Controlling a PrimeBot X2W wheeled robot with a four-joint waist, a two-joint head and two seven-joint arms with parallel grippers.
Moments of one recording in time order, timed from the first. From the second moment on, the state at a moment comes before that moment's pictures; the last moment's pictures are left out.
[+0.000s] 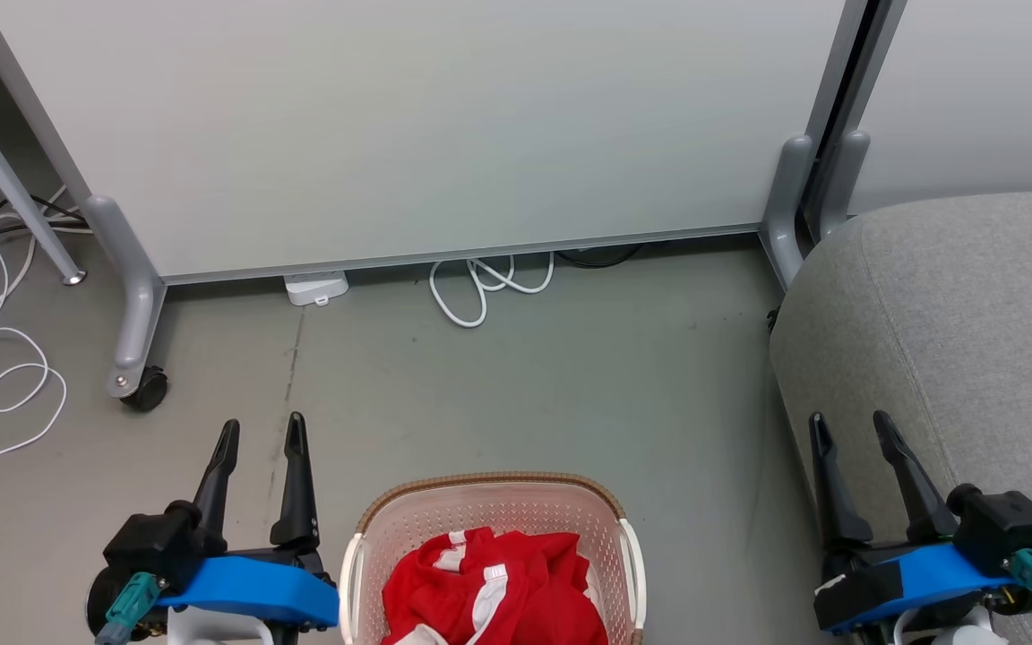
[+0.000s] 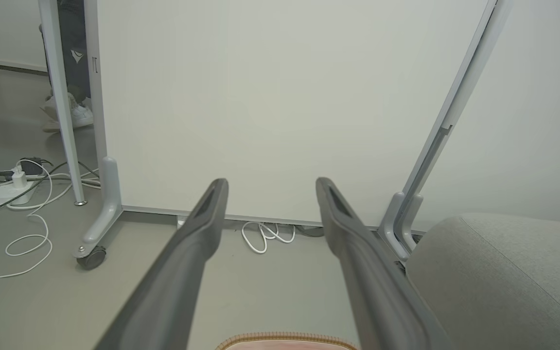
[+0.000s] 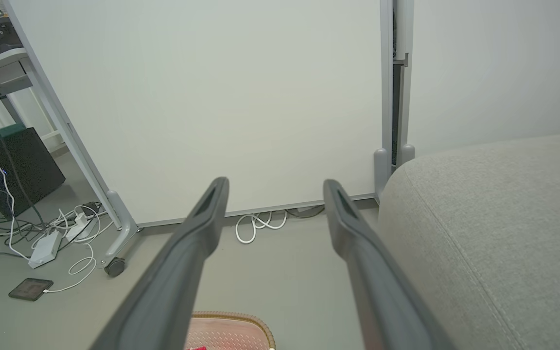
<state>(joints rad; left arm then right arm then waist) -0.06 0.05 -0.05 0.26 -0.30 -0.12 -0.23 -0.07 -0.05 -0.01 0.22 0.23 0.13 -0.23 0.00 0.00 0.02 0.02</state>
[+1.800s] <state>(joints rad) -0.09 0.05 -0.09 0.32 -0.22 -0.12 -0.26 -0.09 -0.05 0.00 0.19 0.11 0.13 -0.26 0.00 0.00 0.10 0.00</state>
